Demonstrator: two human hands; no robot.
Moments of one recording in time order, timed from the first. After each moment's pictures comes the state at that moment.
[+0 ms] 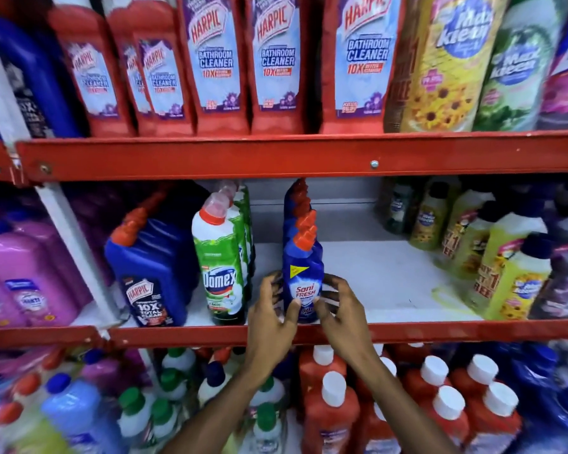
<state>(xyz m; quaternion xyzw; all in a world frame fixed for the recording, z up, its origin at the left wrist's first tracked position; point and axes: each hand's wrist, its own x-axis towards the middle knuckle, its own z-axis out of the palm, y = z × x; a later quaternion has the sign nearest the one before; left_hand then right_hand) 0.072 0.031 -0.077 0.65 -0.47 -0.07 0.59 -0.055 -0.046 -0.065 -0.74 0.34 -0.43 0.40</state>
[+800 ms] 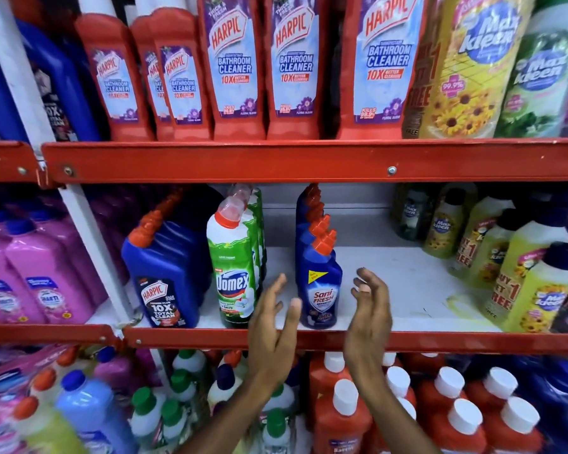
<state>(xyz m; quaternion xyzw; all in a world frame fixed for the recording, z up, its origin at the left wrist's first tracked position) 0.058 0.067 -0.055 0.63 -0.44 -0.10 0.63 -0.049 -0.017 -0.045 -0.56 0.34 -0.63 0.42</state>
